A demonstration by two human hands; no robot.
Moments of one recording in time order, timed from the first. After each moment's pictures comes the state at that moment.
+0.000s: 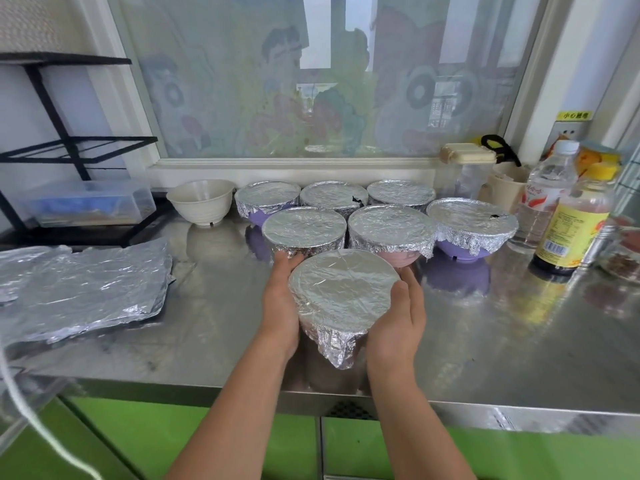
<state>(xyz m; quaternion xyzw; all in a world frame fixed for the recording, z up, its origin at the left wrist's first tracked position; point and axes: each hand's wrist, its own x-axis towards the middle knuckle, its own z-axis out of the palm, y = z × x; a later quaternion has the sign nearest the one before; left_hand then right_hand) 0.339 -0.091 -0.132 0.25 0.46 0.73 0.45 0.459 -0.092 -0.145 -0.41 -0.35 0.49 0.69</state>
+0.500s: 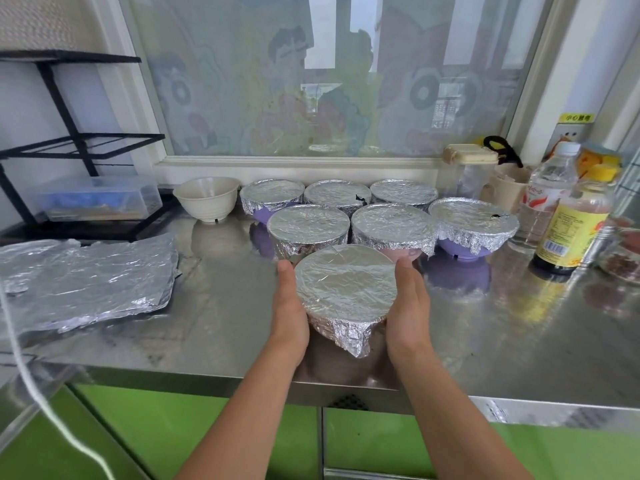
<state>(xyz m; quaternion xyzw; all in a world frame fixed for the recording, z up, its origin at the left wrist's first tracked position) 0.346 -0.104 -0.151 0.32 0.45 0.72 0.42 0.486 -0.080 -0.140 -0.42 -0.50 0.49 0.58</state>
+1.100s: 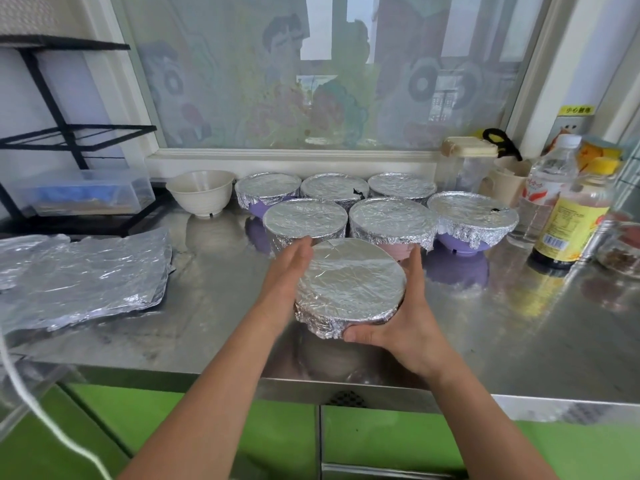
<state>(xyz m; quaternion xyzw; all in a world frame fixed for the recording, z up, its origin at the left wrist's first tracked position) 0.316 -0.097 -0.132 0.48 0.53 0.61 0.36 0.514 -0.075 -0.158 -0.33 -0.70 0.47 0.43</state>
